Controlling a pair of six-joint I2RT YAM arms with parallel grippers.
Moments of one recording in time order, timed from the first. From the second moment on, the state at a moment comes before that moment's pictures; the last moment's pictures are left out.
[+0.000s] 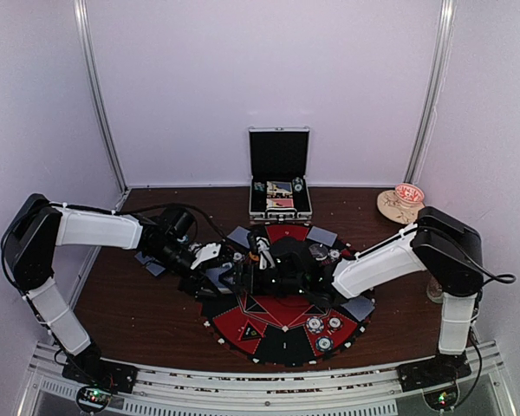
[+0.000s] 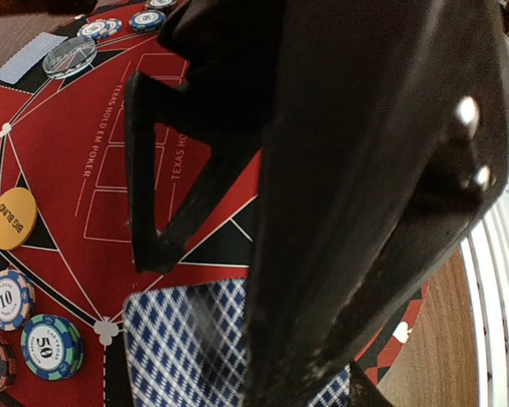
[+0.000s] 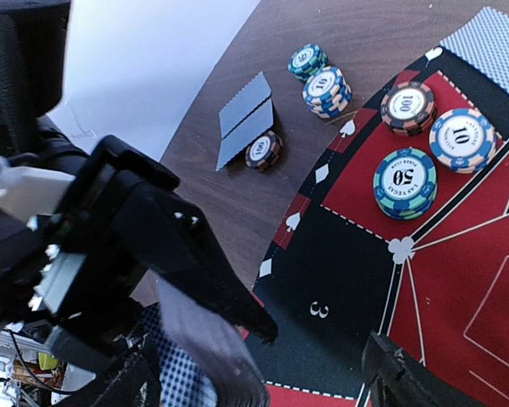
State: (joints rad) left arm -0.60 1.69 0.97 -0.43 0.77 0.83; right arm 1.05 1.95 1.03 0.53 -0.10 0.82
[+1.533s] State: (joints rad) left arm -0.60 1.71 0.97 -0.42 0.73 0.83; right arm 0.98 1.93 1.01 0.54 -0.27 0.82
